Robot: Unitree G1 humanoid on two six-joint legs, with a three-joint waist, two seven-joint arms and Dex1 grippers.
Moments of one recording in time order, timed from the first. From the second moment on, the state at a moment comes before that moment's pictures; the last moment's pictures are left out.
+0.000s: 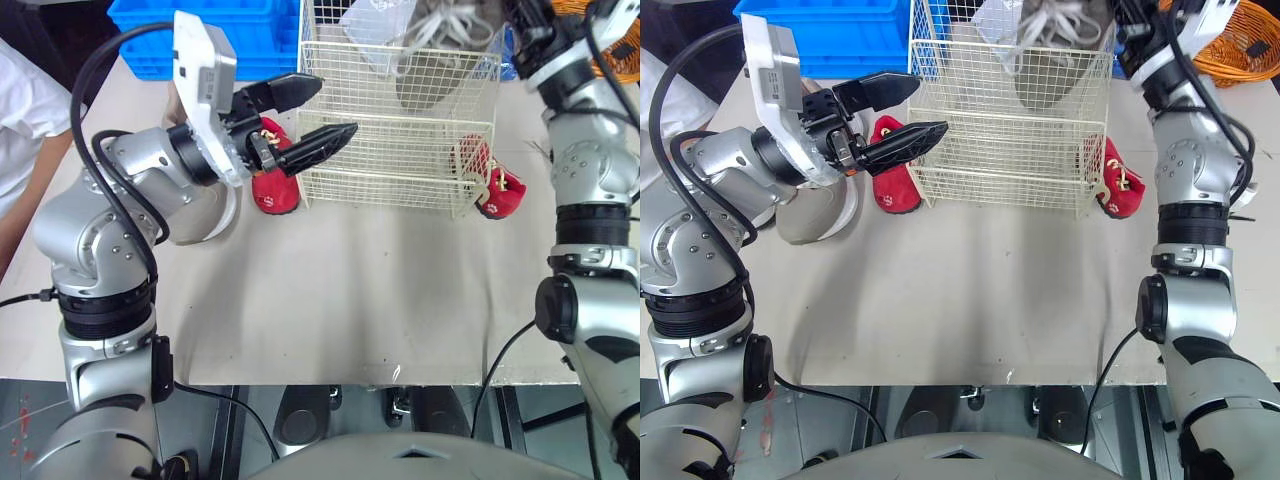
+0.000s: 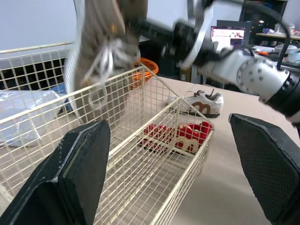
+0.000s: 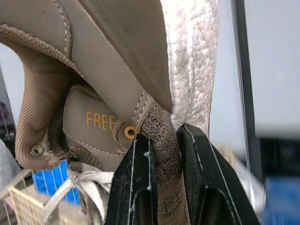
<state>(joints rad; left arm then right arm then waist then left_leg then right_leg) -0.66 0.66 0.16 -0.38 -0.81 0.76 -0.72 -0.95 -0.37 -0.23 0.48 0.58 0.12 0.53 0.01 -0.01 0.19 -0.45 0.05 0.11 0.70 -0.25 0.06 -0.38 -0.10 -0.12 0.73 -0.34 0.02</state>
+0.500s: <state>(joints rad) -0.66 0.66 0.15 -0.37 -0.78 0.75 -0.74 -0.89 -0.36 -0.26 0.47 0.54 0.11 0.51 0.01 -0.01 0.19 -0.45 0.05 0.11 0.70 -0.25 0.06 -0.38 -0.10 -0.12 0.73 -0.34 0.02</state>
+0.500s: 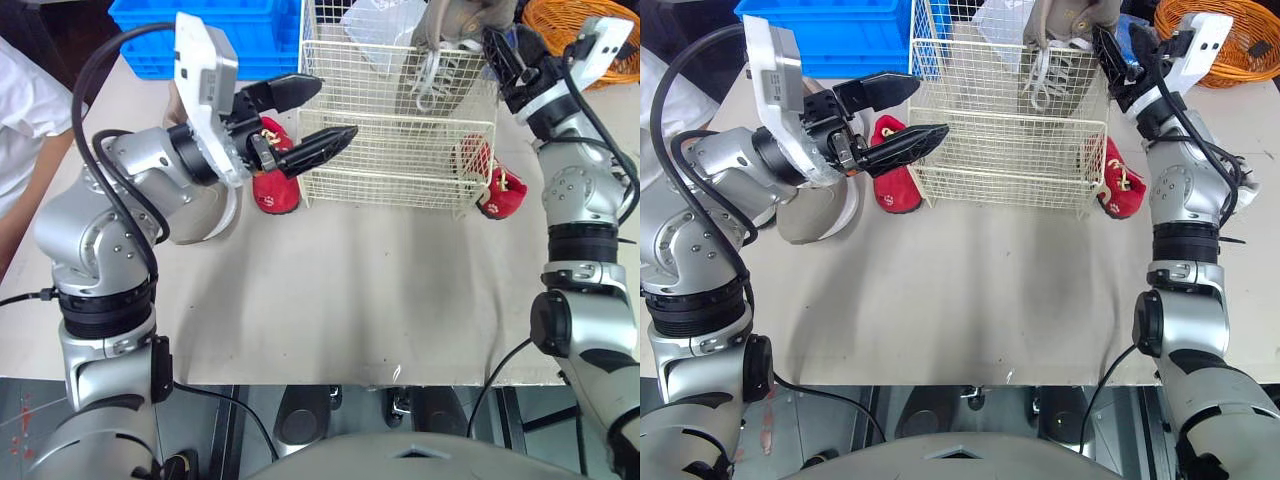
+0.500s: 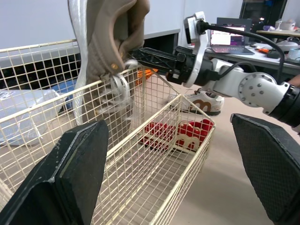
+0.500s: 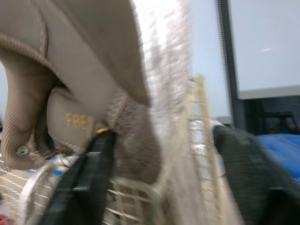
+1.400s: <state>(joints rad) -0.74 0.80 0.30 0.31 -0.45 0.71 -0.44 -0.45 -0.68 -0.10 -0.48 0.81 0.61 0.72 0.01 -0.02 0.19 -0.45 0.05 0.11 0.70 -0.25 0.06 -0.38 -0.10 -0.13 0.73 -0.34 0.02</state>
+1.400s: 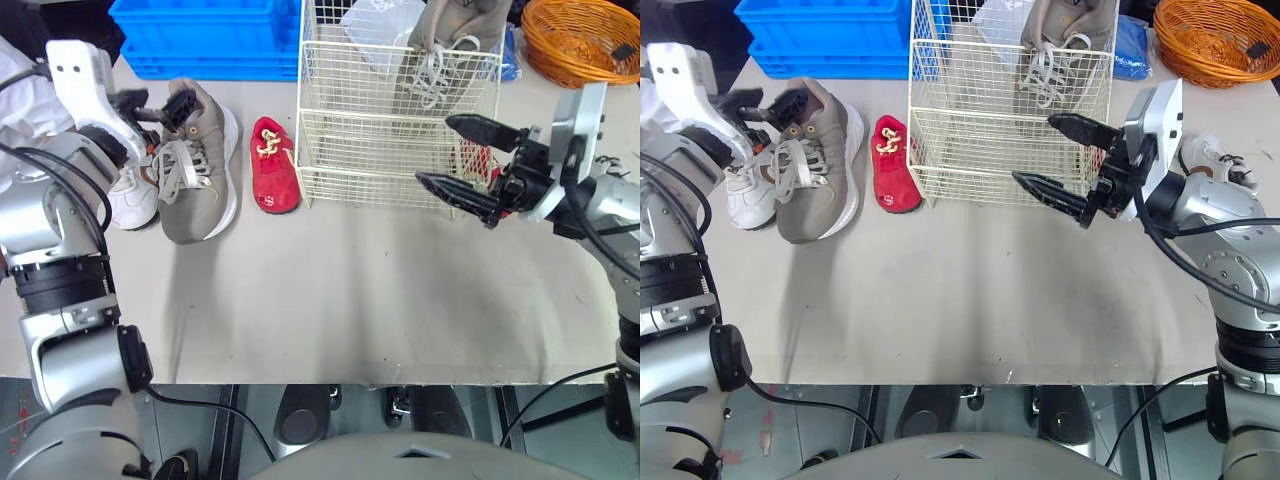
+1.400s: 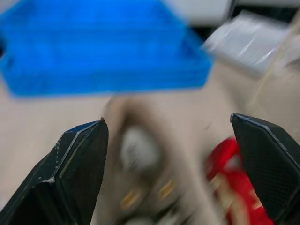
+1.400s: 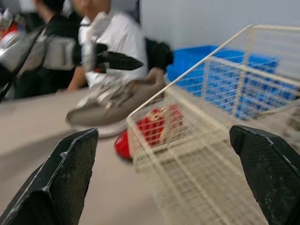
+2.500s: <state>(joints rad) -1.35 0.87 -0.20 1.30 0.22 0.59 -1.05 -0.41 -0.66 -0.09 -0.50 0.75 0.61 0.71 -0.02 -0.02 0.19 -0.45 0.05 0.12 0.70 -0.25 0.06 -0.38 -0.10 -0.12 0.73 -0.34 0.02</state>
